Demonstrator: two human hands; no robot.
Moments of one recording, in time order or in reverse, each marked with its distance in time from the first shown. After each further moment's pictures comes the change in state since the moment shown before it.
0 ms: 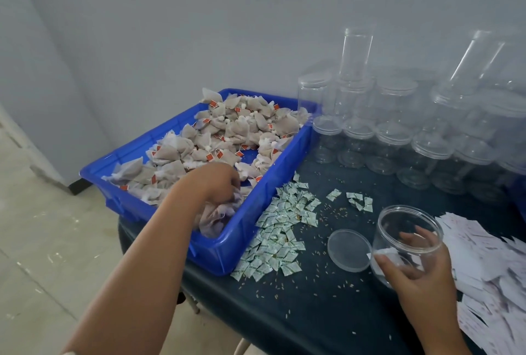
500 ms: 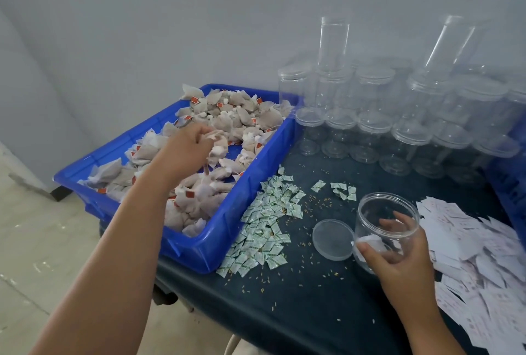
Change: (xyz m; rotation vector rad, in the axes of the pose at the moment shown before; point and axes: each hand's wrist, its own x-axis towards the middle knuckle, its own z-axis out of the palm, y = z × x) left_hand -0.016 0.000 -0.027 -0.719 0.450 -0.032; right_hand -0.001 0.001 0.000 0.048 -0.028 -0.015
